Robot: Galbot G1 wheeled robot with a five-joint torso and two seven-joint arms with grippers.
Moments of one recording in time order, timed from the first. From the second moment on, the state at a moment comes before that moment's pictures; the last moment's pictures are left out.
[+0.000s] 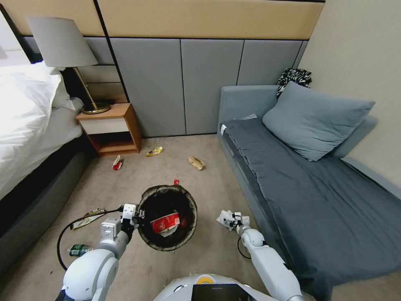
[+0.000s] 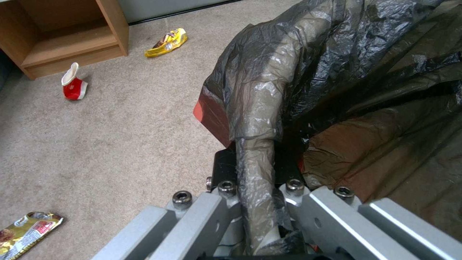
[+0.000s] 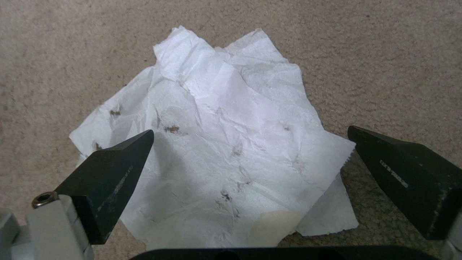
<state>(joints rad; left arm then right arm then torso) 1.69 -1.26 -0.72 -2.38 -0.26 0.64 0.04 -1.07 1.33 0.26 1.14 0.34 -0.31 0.01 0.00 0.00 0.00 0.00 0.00</state>
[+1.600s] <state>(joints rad) 1.66 -1.24 -0.73 -2.34 -0.27 0.64 0.05 -1.06 1.36 0.27 1.09 0.26 -0.28 0.01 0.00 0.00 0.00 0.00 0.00</state>
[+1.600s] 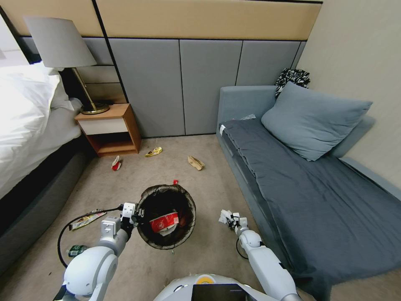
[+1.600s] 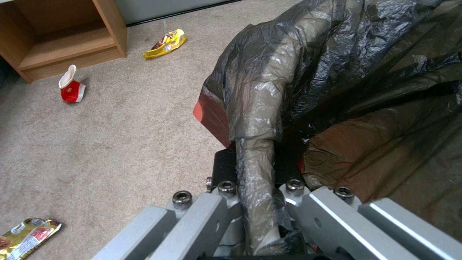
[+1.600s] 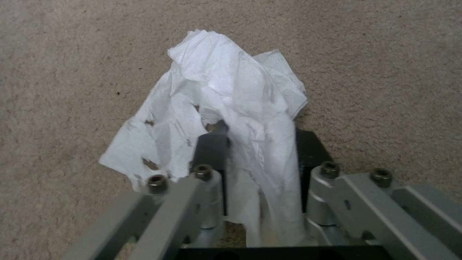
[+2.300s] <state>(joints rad) 1.66 -1.24 -0.73 -2.34 -0.26 0.63 0.05 -1.12 1.31 0.26 1.30 0.24 -0.27 0.03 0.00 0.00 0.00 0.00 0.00</state>
